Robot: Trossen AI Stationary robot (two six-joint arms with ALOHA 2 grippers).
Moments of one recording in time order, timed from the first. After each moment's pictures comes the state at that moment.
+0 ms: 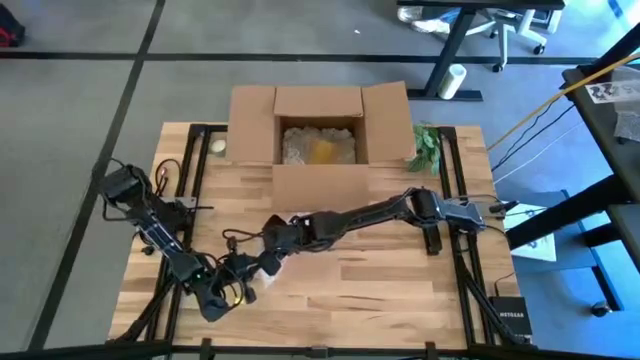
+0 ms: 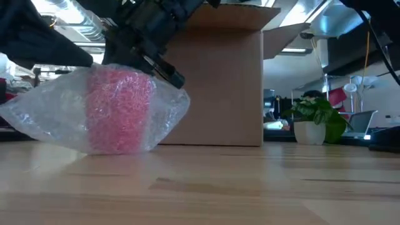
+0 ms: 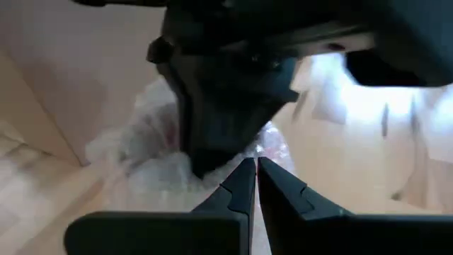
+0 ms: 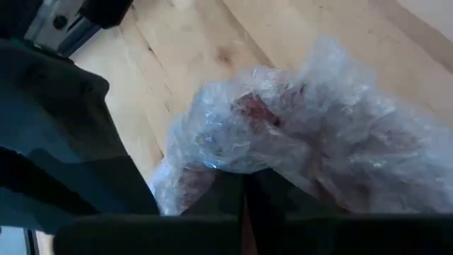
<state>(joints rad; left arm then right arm) -0.90 1.57 0.66 -0.03 -1.24 -0.90 0.21 2.39 2.07 -0.57 0.09 0.80</state>
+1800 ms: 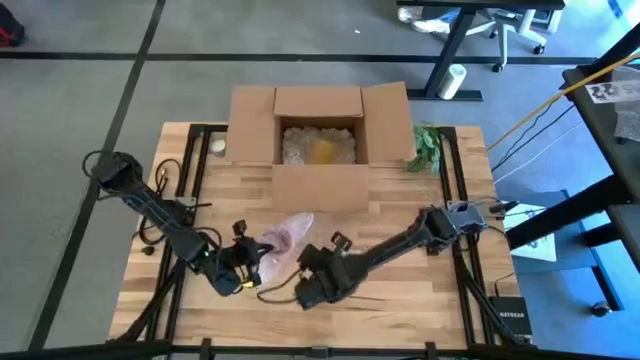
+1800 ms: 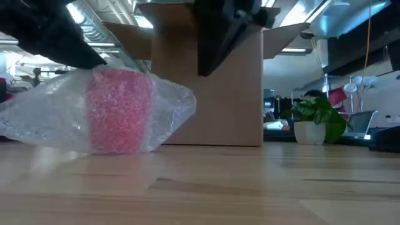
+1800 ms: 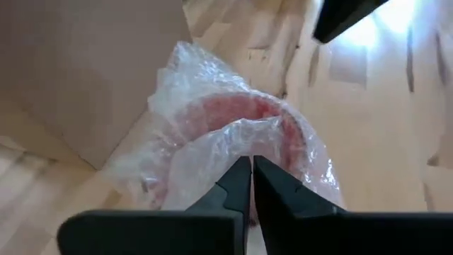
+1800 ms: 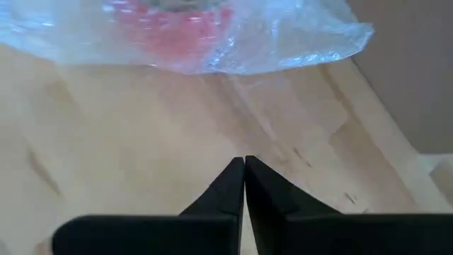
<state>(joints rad) -0.69 1.40 0.66 -0.16 -0.89 -0.64 0.49 2.34 2.16 -1.31 0.56 1.04</state>
